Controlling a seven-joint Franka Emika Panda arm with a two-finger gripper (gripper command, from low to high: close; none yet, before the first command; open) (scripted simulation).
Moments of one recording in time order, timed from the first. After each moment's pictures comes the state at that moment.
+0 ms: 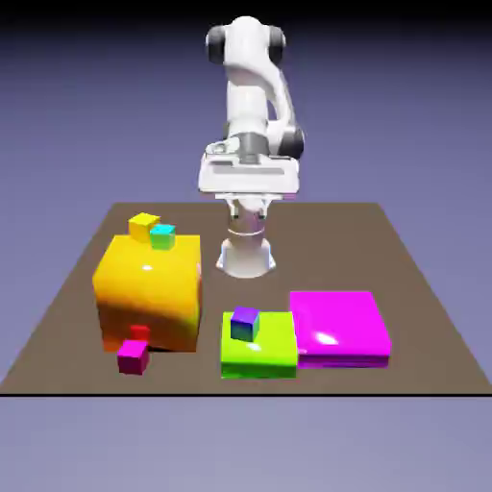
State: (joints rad) arm 0.02 -0.53 -0.02 -2.78 0.01 3.00 0.72
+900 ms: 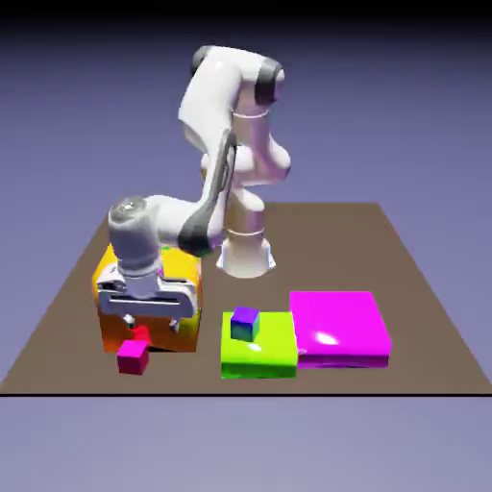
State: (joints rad) arm 0.12 0.45 -0.55 -2.06 0.25 2.22 0.35
